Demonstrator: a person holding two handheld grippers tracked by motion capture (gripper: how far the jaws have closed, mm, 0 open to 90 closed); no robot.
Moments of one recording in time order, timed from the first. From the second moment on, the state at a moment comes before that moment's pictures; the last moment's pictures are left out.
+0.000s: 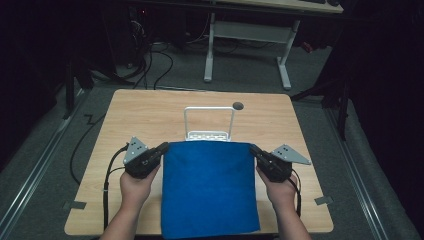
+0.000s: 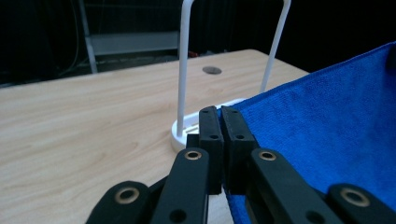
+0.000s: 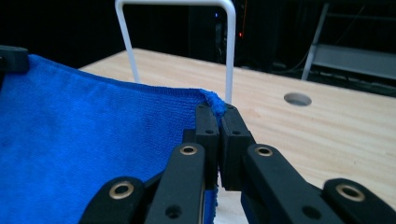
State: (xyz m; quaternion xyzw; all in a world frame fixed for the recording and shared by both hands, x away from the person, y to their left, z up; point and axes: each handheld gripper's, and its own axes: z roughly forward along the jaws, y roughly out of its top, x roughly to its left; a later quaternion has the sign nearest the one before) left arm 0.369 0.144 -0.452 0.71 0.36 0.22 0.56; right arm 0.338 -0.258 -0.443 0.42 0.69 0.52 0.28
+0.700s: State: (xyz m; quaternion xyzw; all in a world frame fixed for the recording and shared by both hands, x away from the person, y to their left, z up) left arm 0.344 0.145 -0.378 0.65 0.30 0.29 0.64; right arm 0.308 -0.254 -0.375 0.36 0.63 0.59 0.35
